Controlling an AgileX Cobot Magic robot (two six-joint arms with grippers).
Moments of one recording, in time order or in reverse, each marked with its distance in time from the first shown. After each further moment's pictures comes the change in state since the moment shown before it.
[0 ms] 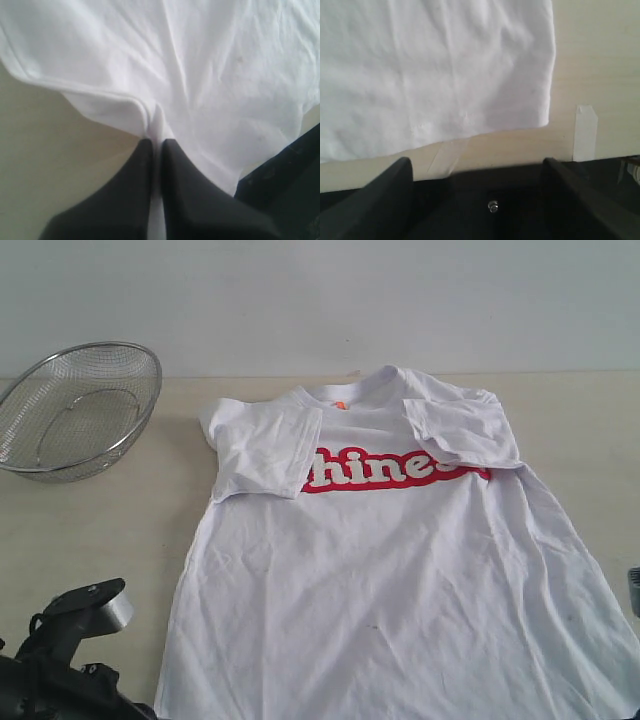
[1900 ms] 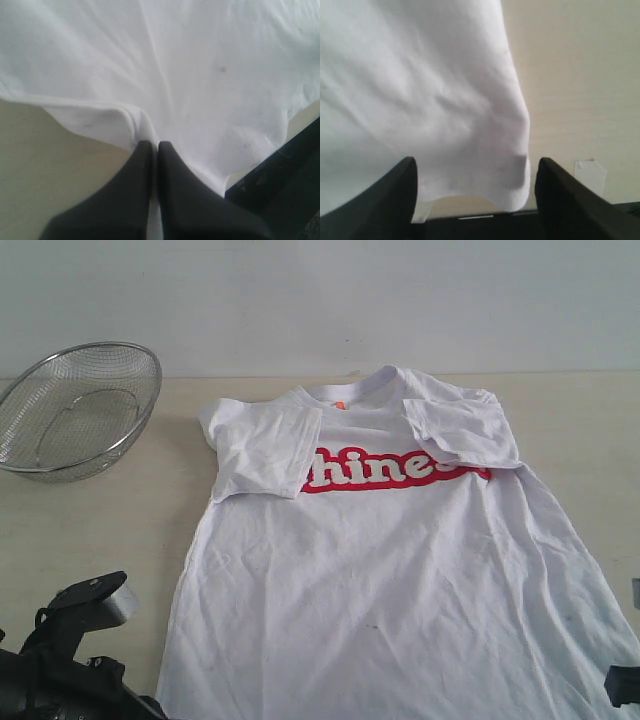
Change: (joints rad) left arm 0.000 0.000 0.000 -0.099 0.000 0.114; right arm -0.641 0.528 -0.051 0.169 -0.199 -0.627
